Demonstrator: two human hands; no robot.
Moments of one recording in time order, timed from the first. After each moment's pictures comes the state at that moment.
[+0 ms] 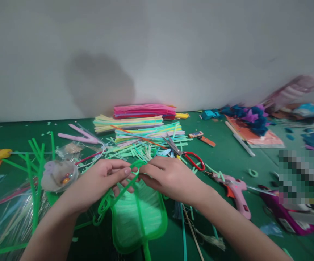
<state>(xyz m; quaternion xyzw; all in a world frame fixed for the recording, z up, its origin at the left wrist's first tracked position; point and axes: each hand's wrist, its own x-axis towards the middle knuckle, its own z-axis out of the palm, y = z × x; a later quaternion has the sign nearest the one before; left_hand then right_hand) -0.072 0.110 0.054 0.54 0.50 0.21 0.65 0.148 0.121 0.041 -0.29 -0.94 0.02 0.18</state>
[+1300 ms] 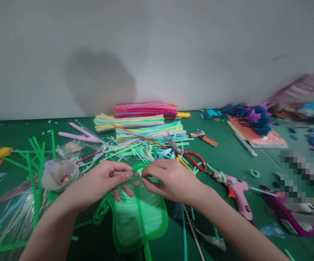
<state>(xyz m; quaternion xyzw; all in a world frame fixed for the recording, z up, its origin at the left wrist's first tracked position) -0.073 0.110 0.054 0.53 0.49 0.17 0.68 0.150 0.120 0.033 -0.30 -0.92 0.14 0.22</state>
